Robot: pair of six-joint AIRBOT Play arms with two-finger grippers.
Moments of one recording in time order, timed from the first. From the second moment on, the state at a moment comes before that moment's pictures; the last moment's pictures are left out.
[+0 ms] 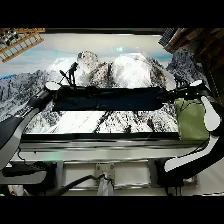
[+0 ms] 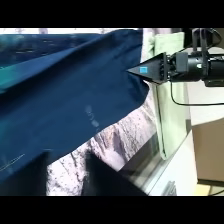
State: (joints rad) left arm -0.32 -1.47 1.02 0.34 -0.79 -0.98; right arm -0.38 -1.75 1.24 -0.83 1.21 1.15
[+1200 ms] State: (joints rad) left arm -0.55 -2.00 1.53 0.66 -1.01 -1.37; right arm -0.37 -1.72 1.75 -0.89 1.64 1.57
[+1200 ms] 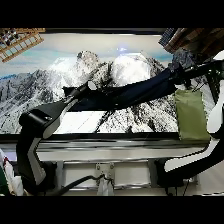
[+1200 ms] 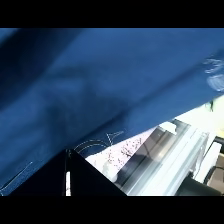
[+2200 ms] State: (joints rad) left arm -0.48 -1.94 1.55 0.67 -1.09 -1.39; right arm -0.28 -1.72 1.89 -0.94 1.70 1.62
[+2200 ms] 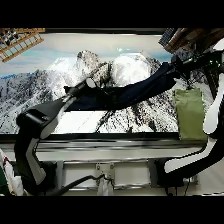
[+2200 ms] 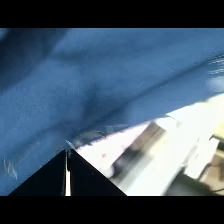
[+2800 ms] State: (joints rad) left arm -0.06 -1.55 1.35 0.97 -1.34 -1.30; right arm 0.16 -1.72 1.99 -1.04 1.62 1.71
